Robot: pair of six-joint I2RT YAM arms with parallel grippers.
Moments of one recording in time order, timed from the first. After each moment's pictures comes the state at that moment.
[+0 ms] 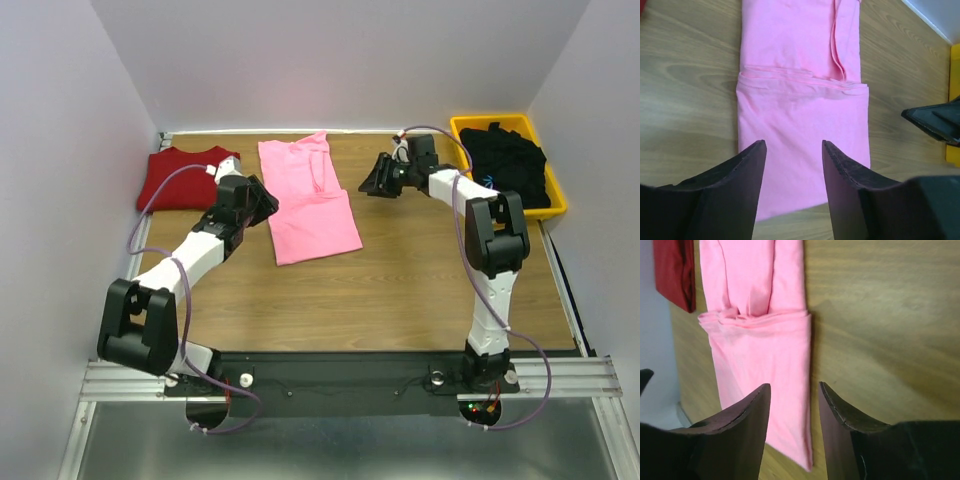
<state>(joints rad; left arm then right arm) -0.29 1.41 0.86 0.03 -0.07 -0.71 0.21 2.14 1.57 -0.15 -0.62 0.55</state>
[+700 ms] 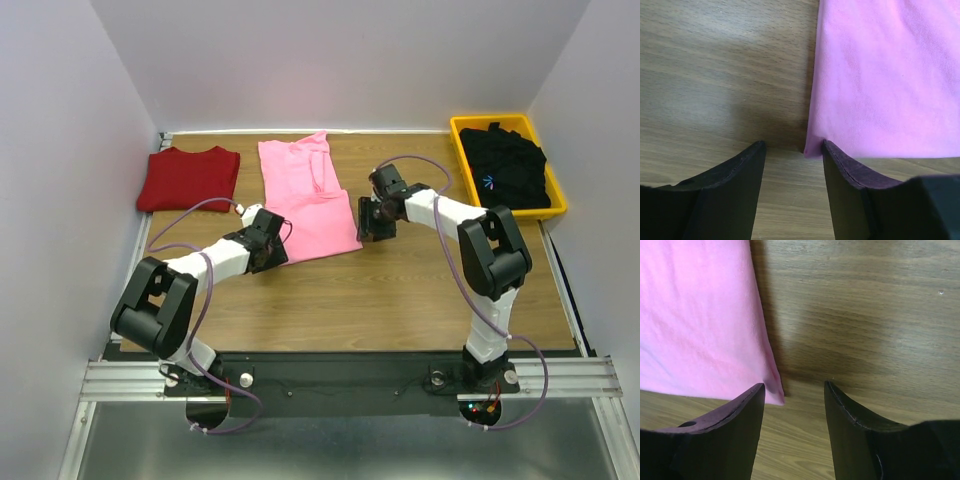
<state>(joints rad) -0.49 1.51 0.77 -0.28 -0.26 -0.75 0.45 1.95 1.36 -0.49 -0.14 0.44</state>
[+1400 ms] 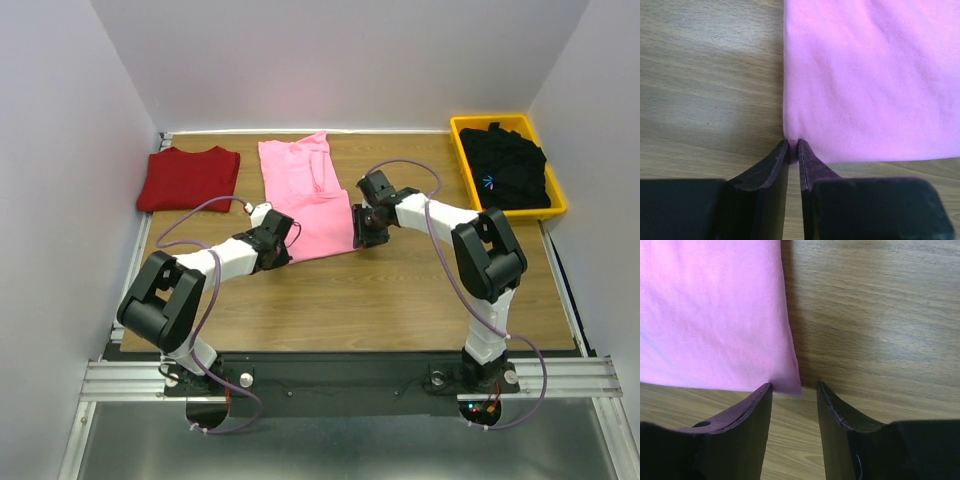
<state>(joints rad) -0.54 1.56 0.78 -0.24 -0.30 -0.76 0.53 1.95 1.36 -0.53 -0.05 0.45</state>
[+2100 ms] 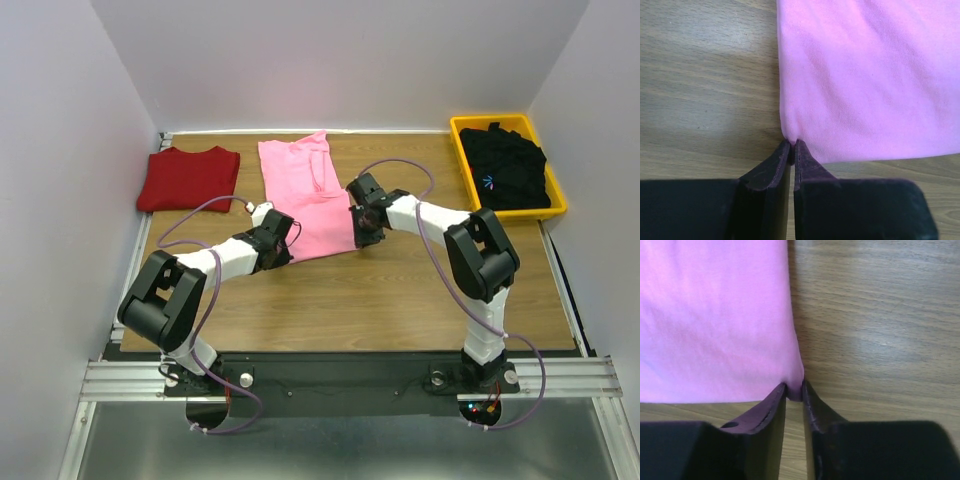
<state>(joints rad) -0.54 1.57 0.78 -0.21 -0.28 -0.75 0.58 1.99 1.39 -0.53 0.10 0.46</state>
